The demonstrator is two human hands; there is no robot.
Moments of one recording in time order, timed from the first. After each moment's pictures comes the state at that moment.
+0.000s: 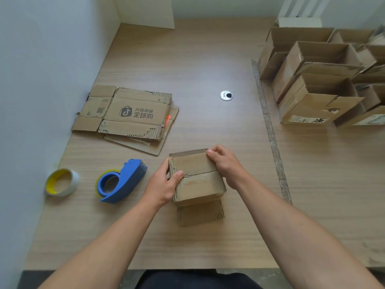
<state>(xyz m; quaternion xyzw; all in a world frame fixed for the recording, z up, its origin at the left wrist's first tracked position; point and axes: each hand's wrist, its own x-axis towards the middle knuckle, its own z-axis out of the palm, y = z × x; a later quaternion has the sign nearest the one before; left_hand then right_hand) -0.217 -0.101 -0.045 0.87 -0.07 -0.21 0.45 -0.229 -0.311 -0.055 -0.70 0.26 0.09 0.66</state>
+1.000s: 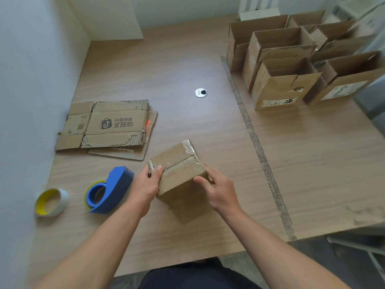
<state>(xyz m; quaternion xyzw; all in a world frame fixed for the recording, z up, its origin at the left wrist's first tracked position) -0.226 -0.115 -0.032 0.81 0.08 -0.24 0.53 -0.336 -0.287 -0.070 -0.80 0.20 -0.10 0.55</state>
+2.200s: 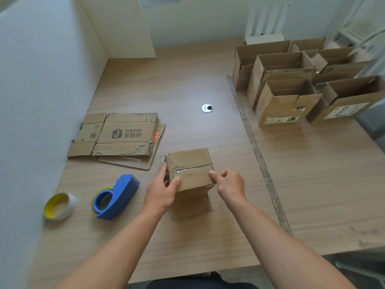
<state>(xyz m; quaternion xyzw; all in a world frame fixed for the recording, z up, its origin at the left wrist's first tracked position) -0.242 -0.132 -0.016 0.87 -0.07 -0.19 0.46 -0.299 -0.317 -0.042 -0.75 0.43 -0.01 0.51</state>
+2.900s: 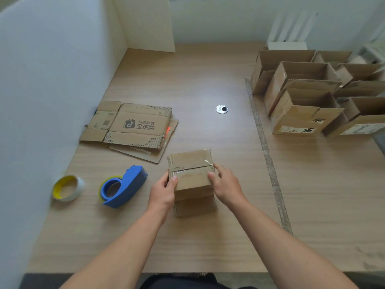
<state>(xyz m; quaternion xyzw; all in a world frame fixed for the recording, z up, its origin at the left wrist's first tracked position) -0.248 -0.121 -0.046 0.78 0.11 -0.18 0.59 -0.287 -0.301 -0.038 -0.83 0.25 0.05 0.50</state>
